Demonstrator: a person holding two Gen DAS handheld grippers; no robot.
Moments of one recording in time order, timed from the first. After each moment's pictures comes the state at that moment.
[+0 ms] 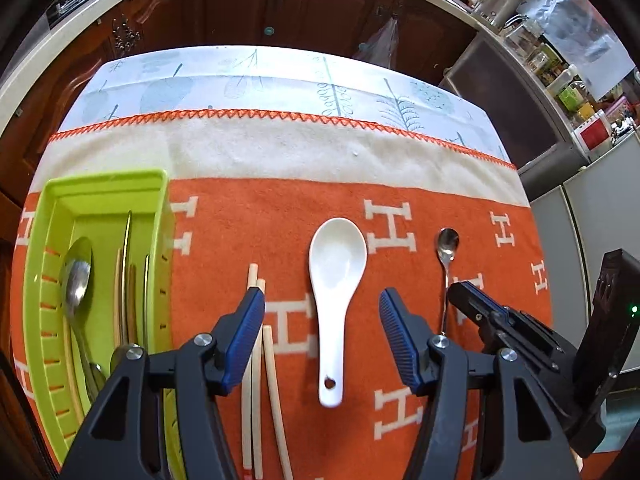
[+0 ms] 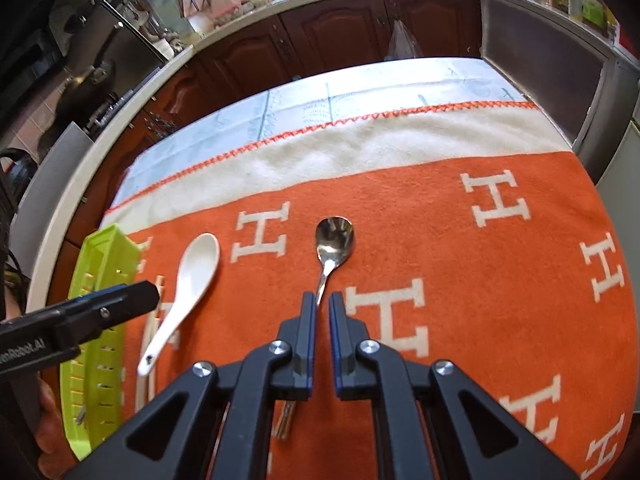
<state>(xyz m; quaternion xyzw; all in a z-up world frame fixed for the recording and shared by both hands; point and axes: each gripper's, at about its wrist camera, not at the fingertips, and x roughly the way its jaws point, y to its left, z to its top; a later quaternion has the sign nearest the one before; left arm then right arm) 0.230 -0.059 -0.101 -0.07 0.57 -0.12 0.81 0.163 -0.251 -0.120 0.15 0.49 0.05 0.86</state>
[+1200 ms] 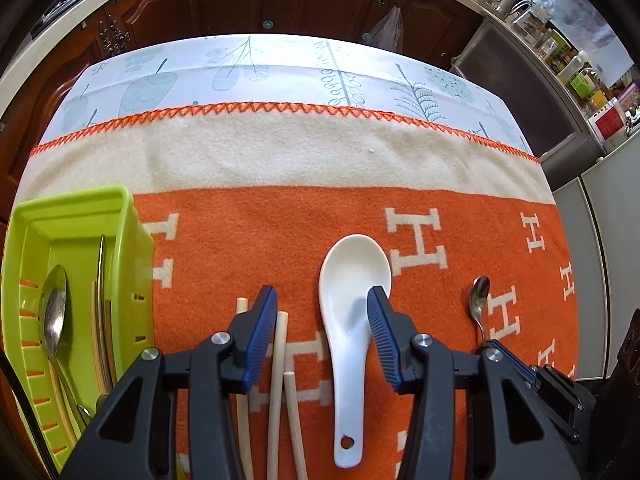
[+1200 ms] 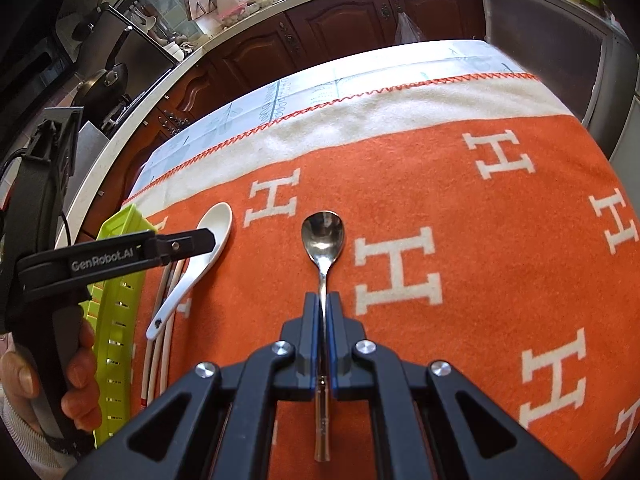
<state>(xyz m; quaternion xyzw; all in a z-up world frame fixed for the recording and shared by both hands) 0.261 -0.076 -0.135 -0.04 0.58 -0.12 0.81 0.133 -0.255 -0.130 0.18 0.49 0.08 0.85</state>
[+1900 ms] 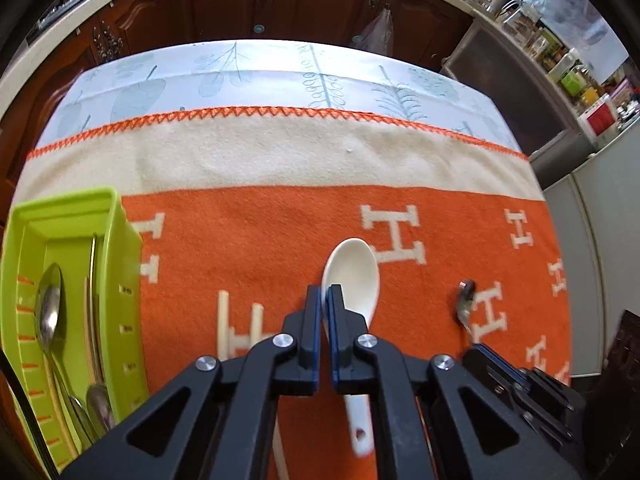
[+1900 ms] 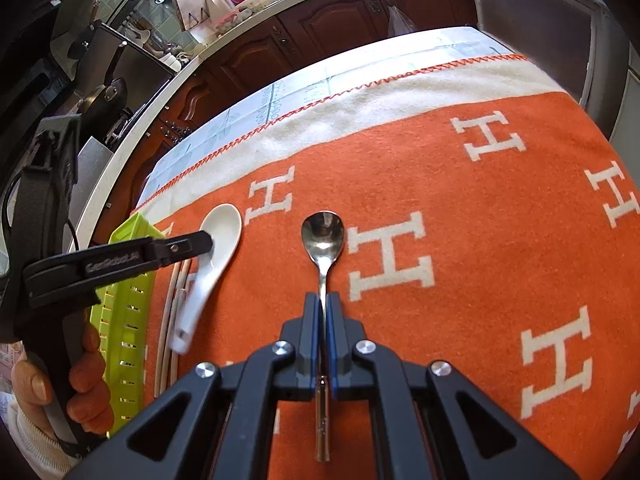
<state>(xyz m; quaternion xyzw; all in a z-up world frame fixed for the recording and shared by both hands) 0.249 -0.079 -0.123 -0.05 0.57 -0.13 0.81 0.124 -0.265 -0.132 0.22 0.48 0.08 0.84</state>
